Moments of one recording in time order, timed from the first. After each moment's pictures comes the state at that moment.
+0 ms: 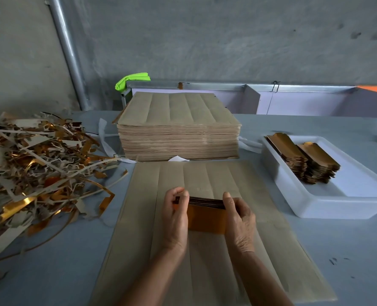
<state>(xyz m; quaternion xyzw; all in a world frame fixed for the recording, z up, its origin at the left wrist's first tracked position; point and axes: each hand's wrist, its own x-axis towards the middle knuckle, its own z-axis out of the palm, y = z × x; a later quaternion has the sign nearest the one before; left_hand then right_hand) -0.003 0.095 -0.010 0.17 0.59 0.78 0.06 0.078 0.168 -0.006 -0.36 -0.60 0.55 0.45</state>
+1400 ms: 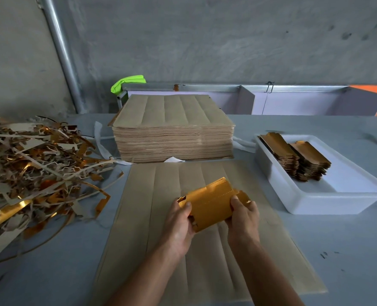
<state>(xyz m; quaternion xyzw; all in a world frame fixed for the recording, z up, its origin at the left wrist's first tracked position) 0.008 0.093 0.000 0.07 0.53 0.75 0.39 0.086 0.181 0.007 -0.39 -0.39 0.73 0.40</state>
